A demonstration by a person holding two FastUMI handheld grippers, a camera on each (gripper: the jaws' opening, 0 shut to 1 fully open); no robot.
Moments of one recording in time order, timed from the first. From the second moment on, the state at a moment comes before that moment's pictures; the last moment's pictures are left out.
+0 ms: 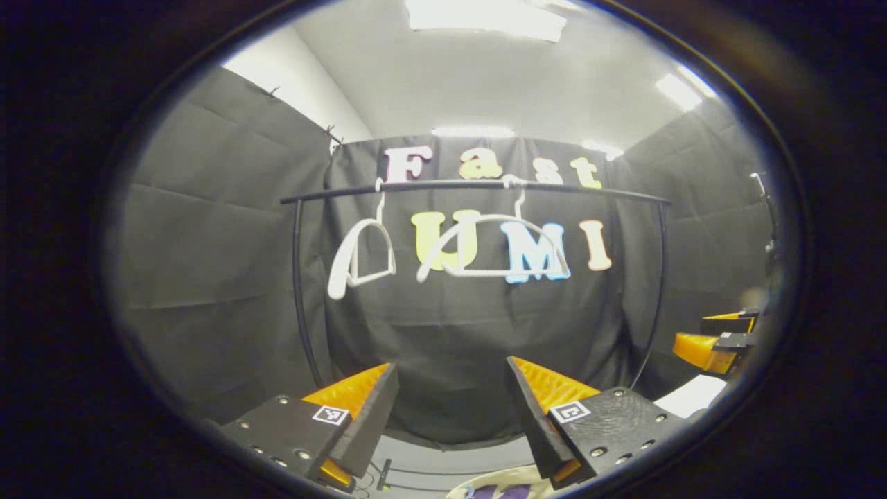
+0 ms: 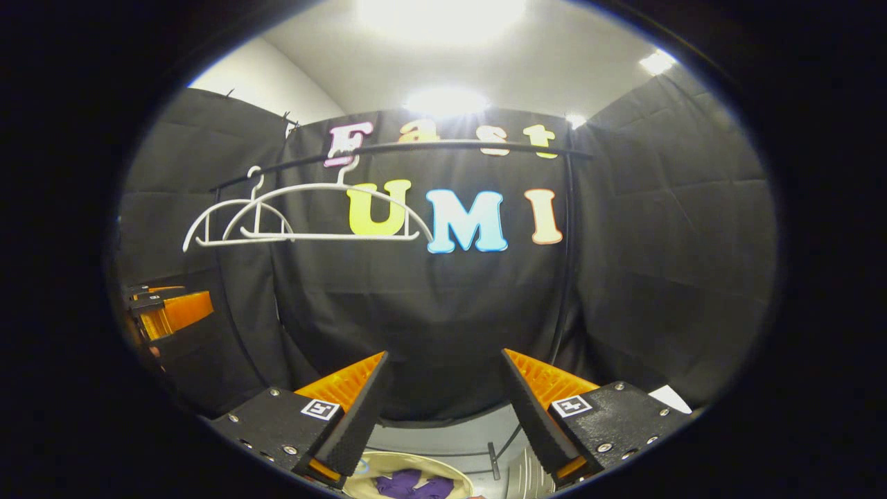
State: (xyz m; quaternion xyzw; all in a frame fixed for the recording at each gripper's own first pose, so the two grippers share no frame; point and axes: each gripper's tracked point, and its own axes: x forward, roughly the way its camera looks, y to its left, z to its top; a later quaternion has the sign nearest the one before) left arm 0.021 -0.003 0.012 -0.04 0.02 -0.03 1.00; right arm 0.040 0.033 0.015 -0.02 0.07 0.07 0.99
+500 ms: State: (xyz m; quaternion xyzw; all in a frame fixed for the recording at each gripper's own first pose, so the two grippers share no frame) left arm 0.002 0.030 0.033 -0.03 0.00 0.01 1.00; right arm 0.025 0.020 0.068 -0.02 -0.01 0.05 1.00
